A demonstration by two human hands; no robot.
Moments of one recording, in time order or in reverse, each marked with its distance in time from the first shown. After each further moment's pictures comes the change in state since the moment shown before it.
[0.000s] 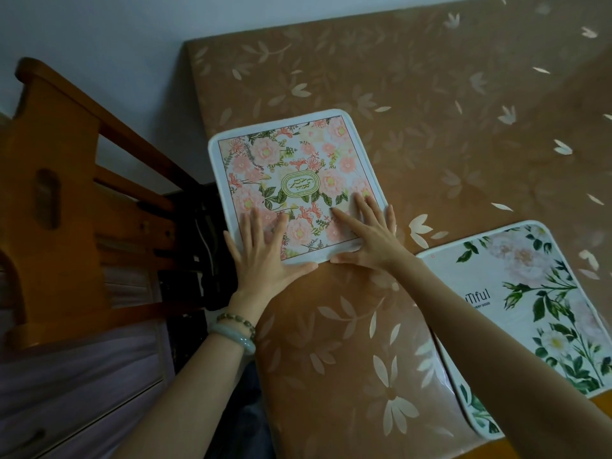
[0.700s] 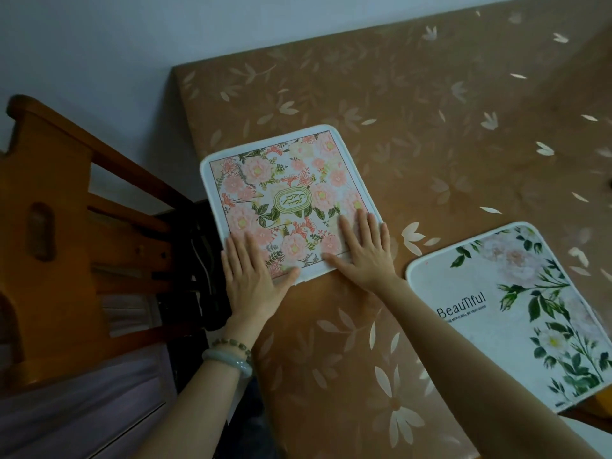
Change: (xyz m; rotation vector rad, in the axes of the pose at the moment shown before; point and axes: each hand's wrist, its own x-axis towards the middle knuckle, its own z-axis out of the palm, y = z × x) left_hand -0.006 -0.006 0.003 0.020 0.050 -0.094; right_hand -0.007 -0.011 0.027 -0.045 0.103 0.206
